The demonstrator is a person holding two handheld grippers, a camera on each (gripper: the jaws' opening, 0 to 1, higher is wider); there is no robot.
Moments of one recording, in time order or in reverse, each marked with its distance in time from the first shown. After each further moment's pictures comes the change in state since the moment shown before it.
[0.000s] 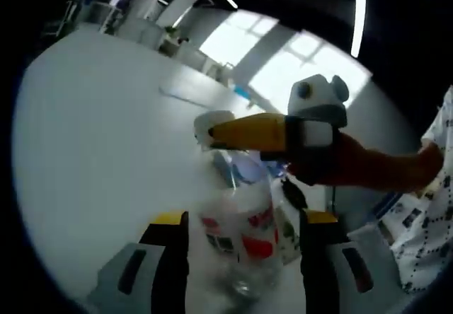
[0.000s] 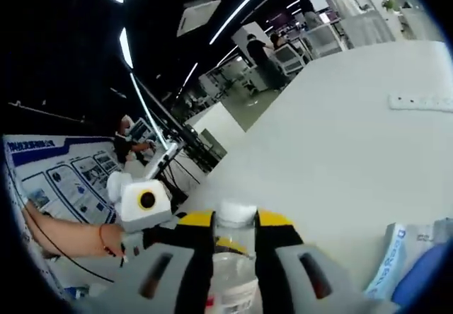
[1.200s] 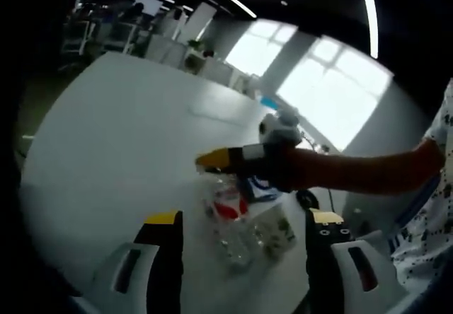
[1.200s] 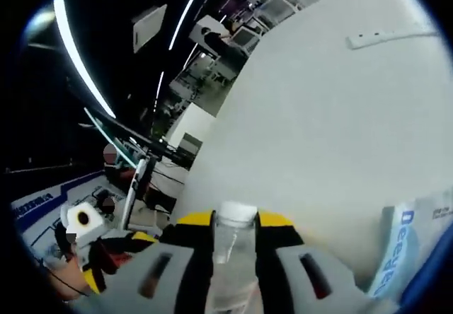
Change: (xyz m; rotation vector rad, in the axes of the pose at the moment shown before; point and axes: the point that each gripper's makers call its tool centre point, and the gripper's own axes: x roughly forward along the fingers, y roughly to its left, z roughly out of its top) left arm -0.067 -0.012 0.019 0.018 -0.060 0.203; right arm 0.021 -0.055 -0.015 0.271 0.045 -0.059
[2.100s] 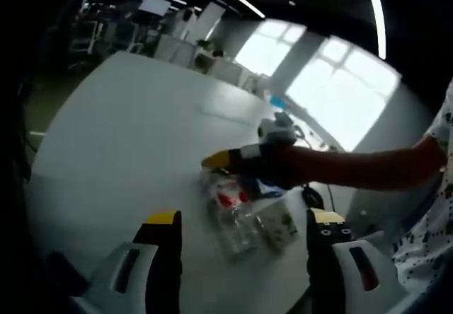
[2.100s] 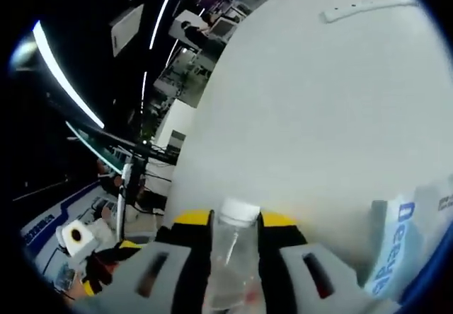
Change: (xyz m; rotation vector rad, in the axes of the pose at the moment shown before) left arm -0.014 0.002 -0.006 -0.017 -0.001 0.065; right arm 0.005 -0.034 -0.011 0.164 0.057 -0.068
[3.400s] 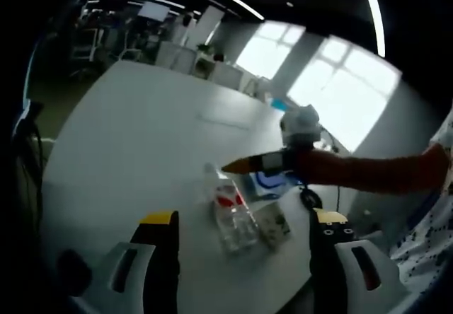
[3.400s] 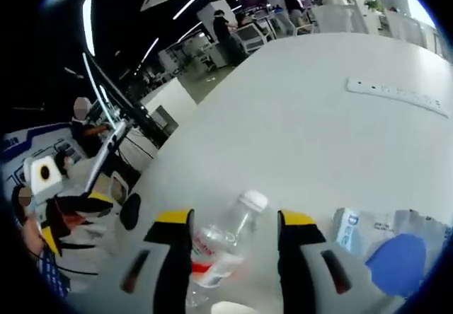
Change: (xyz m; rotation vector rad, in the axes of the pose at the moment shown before) left arm -0.029 -0.010 0.011 0.023 -0.020 0.030; right arm -0.035 0.019 -0.001 -0.393 -0.007 -0.190
